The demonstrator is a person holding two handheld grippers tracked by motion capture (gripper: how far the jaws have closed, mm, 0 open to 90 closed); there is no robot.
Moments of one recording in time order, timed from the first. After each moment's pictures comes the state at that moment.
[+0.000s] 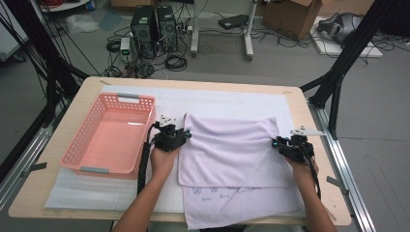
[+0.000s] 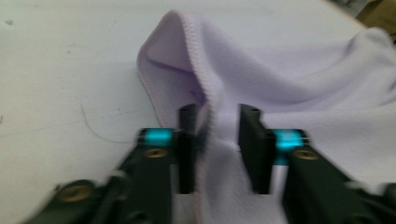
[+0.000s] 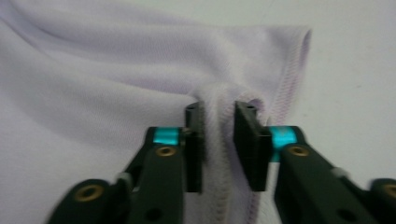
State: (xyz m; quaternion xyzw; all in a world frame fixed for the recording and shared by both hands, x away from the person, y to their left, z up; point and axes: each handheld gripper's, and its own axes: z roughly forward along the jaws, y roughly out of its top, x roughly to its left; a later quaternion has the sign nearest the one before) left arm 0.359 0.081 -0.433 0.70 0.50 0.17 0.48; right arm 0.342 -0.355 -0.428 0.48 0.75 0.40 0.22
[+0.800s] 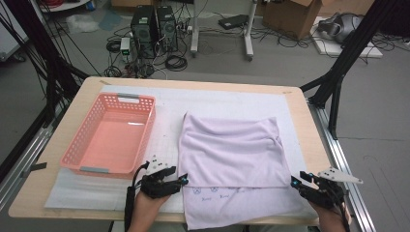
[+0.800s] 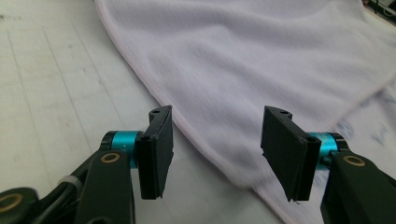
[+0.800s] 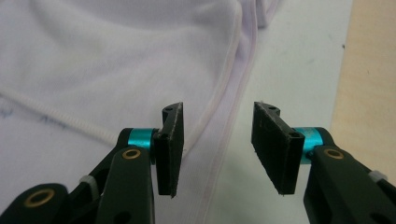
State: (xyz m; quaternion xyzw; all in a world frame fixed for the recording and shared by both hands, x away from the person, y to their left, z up) left arm 0.236 0.098 -0.452 0.75 0.45 0.11 0.47; right arm 0.213 -0.392 -0.435 0.50 0.74 0.40 0.22
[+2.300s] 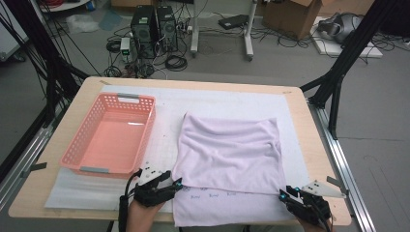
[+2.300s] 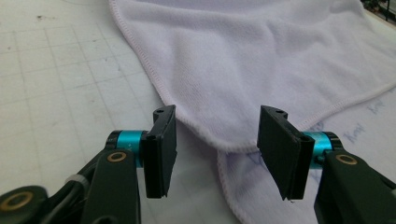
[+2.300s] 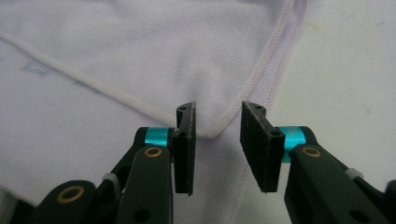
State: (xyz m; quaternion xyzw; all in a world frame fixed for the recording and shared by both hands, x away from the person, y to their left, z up) left arm 0.227 0.106 -0.449 0.74 0.45 0.15 0.47; right arm 0.184 -0.344 -0.442 0.50 0.75 0.37 0.21
